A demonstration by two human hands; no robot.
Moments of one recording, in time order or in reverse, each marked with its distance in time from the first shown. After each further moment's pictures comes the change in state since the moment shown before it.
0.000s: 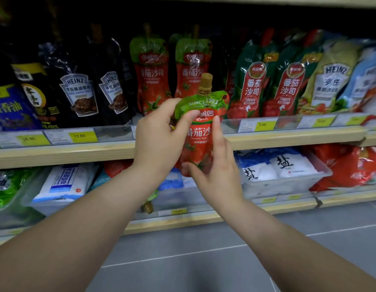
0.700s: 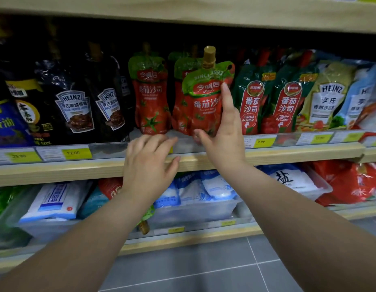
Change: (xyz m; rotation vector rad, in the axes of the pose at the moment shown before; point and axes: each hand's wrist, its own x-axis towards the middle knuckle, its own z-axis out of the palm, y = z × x) left_hand -0.008 -0.072 0.001 0.726 -0.191 0.226; right_hand 0.099 0.017 -0.004 -0.078 0.140 -0.060
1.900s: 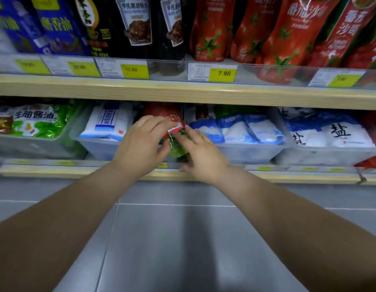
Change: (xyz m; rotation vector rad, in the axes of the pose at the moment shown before) left_hand -0.120 -0.093 -0.031 -0.121 -0.232 0.034; right_hand -0.158 -0.046 0.109 -0.170 -0.957 -0.111
